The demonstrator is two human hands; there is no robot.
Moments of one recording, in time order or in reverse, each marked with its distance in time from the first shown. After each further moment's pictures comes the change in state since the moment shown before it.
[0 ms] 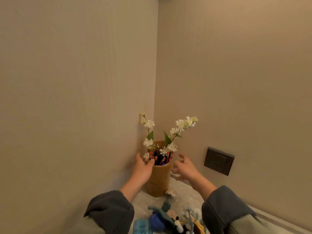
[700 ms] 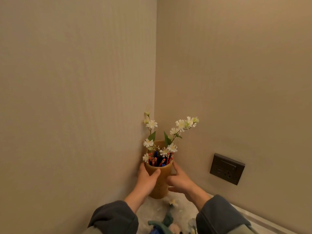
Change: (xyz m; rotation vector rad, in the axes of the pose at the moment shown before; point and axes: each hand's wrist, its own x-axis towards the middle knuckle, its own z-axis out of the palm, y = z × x) left_hand 0.027 -0.022 0.020 -0.054 -0.075 -0.028; right_hand 0.039 0.018 0.023 0.031 -0.217 0.023
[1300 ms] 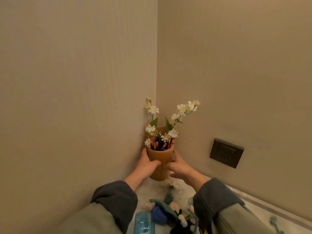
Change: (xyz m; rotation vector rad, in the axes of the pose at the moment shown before) left_hand -0.007 0.002 -0.009 0.140 -0.062 -0.027; right_hand -0.016 -0.005 0.010 0.052 -0.021 -0.081
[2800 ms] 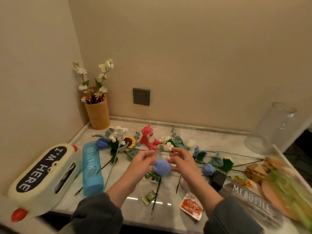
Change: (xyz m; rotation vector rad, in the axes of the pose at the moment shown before) left_hand -0.322 -0.041 0.141 -0.125 -0.423 0.007; right_hand -0.391 0.123 -0.038 0.213 0.667 0.061
